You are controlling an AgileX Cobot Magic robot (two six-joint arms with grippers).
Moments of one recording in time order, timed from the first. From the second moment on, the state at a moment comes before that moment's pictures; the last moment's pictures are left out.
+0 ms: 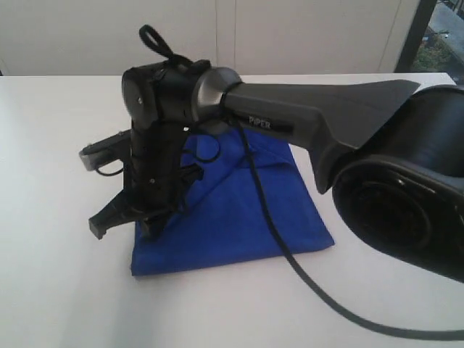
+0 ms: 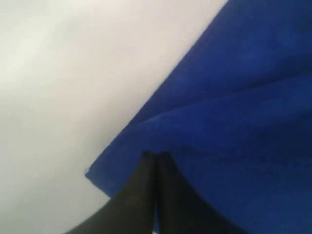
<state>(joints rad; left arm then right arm) -0.14 0.76 -0.87 0.05 1.07 -0.05 0.86 2.31 -1.94 0.21 1.17 -0.06</state>
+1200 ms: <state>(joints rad) -0.14 0.76 -0.87 0.05 1.07 -0.05 0.91 2.30 -1.81 0.33 0.88 0.03</state>
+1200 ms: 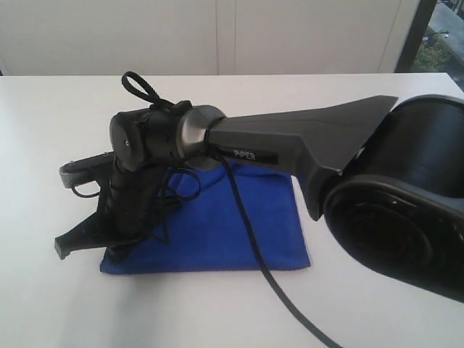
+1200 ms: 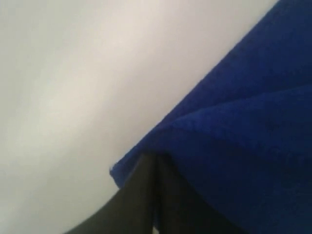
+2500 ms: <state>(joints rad) -0.14 0.76 -0.87 0.05 1.07 -0.05 0.40 2.17 -1.57 0.43 0.49 -0.07</state>
